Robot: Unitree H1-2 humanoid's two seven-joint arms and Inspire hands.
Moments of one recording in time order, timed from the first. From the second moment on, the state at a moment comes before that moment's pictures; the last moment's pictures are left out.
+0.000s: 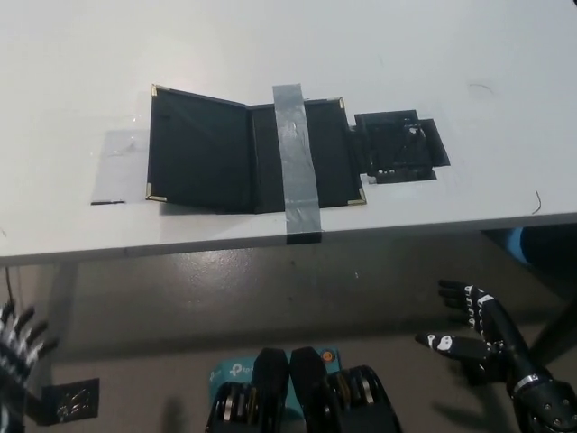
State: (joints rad) left_arm 0.11 0.18 0.28 -0.24 -0.25 0.16 -0.05; right_arm -0.21 -0.17 0.05 0.32 -0.04 0.15 0.08
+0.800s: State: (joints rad) left_arm -0.41 0.33 0.19 -0.63 -0.49 0.44 0.01; right_arm -0.21 -0.18 0.05 0.32 -0.05 0.16 0.09
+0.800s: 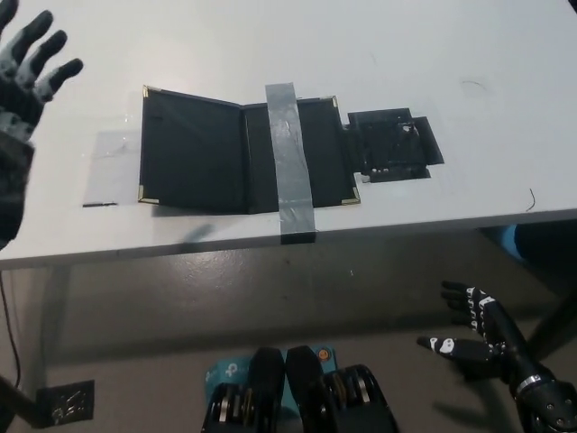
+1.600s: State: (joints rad) left_arm -0.49 0.24 0.22 0.04 -0.44 0.43 0.03; right_arm -0.21 -0.18 0.06 0.32 -0.06 0.16 0.09
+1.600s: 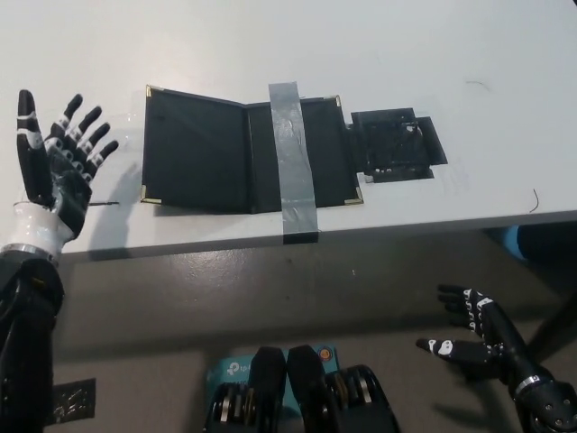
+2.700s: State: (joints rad) left_arm -0.52 0.19 0.25 0.27 -0.32 0.45 0.08; right_arm -0.21 -0.18 0.06 0.32 -0.06 0.16 0.10
